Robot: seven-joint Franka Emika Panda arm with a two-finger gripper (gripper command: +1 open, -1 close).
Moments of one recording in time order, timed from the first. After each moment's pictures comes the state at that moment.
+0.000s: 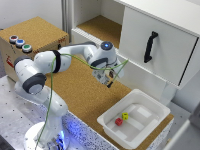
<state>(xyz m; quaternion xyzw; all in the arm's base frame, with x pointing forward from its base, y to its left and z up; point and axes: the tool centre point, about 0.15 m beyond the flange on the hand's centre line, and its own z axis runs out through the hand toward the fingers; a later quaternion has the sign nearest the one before) 0.432 -0.058 0.405 -0.97 0.01 -0.22 0.07</state>
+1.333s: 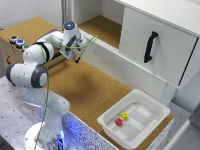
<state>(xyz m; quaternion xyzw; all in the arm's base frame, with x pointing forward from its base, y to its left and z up) 0.469 0.204 0.462 -0.94 0.01 -0.32 0.07</state>
